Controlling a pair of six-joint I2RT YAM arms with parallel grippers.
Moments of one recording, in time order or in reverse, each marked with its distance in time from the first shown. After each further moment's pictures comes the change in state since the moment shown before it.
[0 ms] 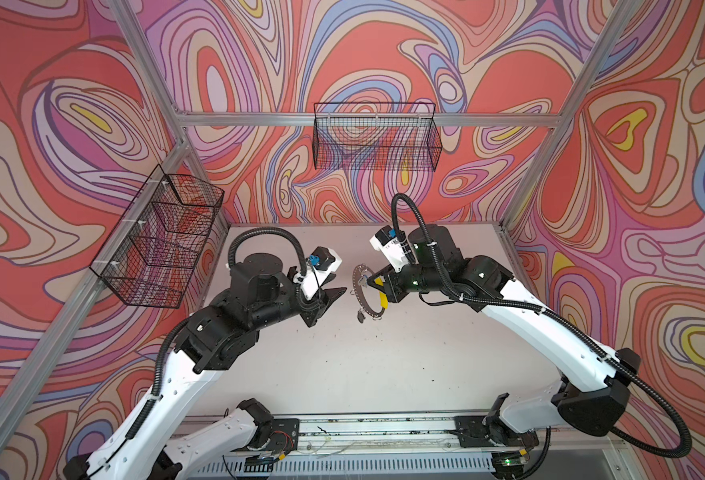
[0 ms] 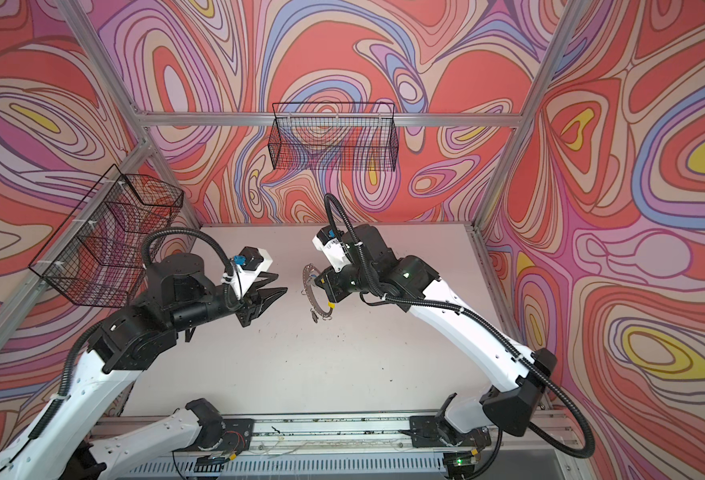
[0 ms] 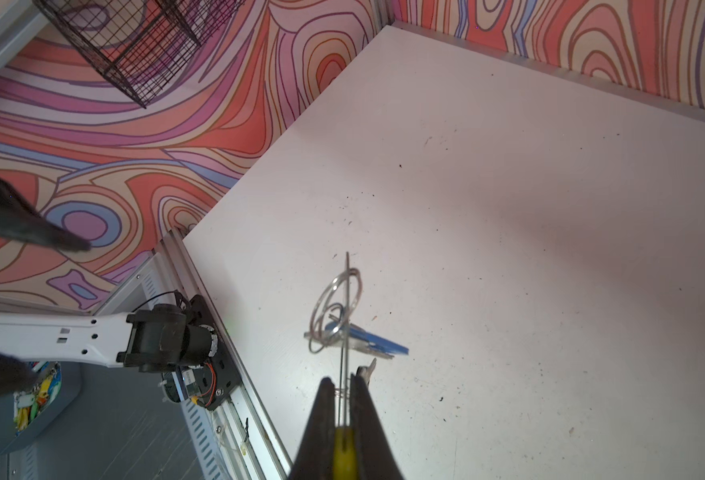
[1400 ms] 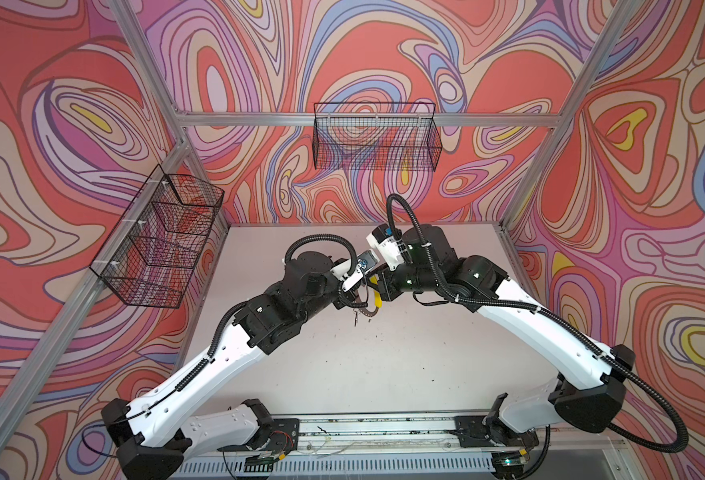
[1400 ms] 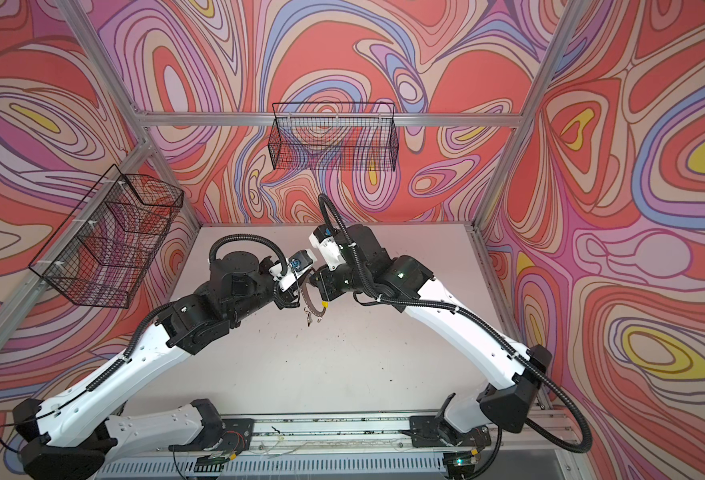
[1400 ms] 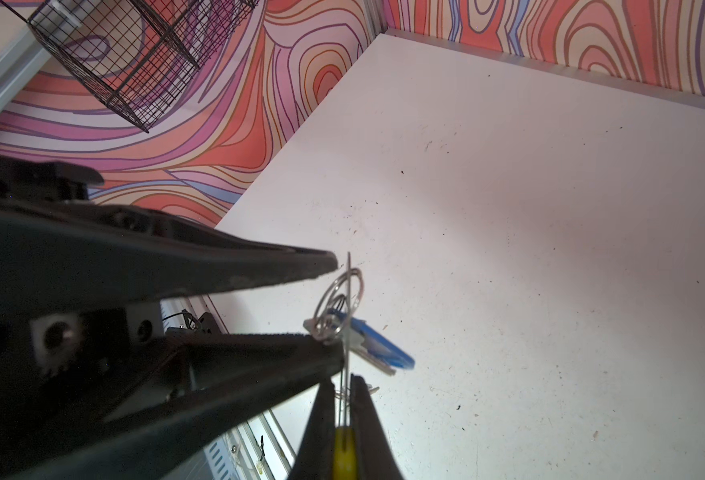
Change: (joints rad) left arm -0.109 0.146 -0.095 0.292 -0.297 0.254; right arm 0.035 0.016 0.018 0.019 0.029 0.063
